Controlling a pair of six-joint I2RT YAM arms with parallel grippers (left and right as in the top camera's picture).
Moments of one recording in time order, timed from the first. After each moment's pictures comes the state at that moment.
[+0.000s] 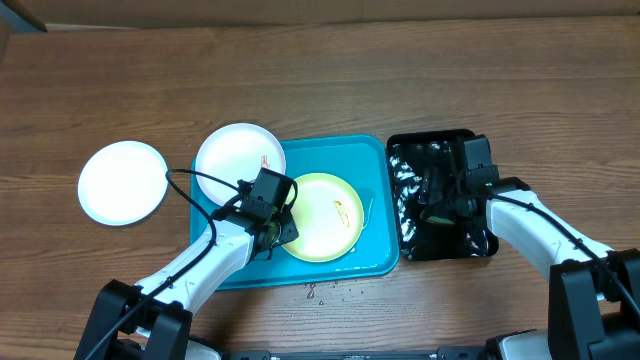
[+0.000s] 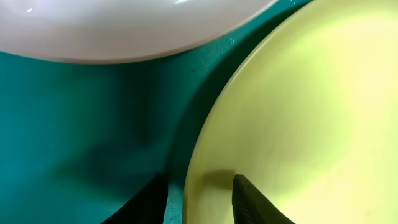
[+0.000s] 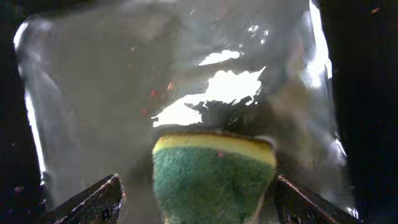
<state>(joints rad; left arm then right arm) -0.41 1.50 0.69 -0.47 -0.04 -0.73 0.20 1.60 0.79 -0.33 0.04 0.33</state>
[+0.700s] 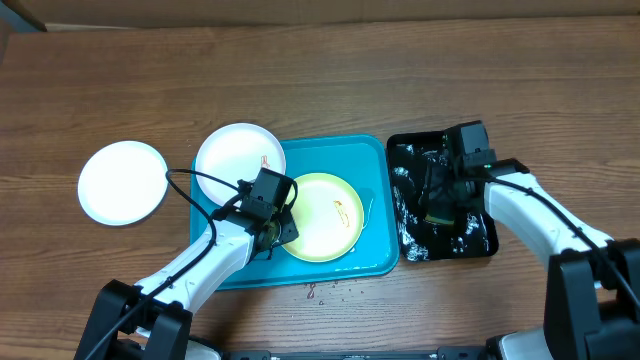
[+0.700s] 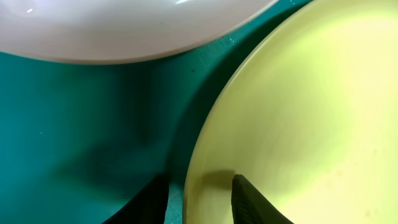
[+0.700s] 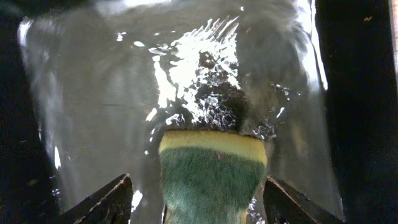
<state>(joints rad) -0.41 1.50 0.69 -0.47 -0.04 -0.73 0.20 1.63 0.93 -0.52 0.03 0.33</state>
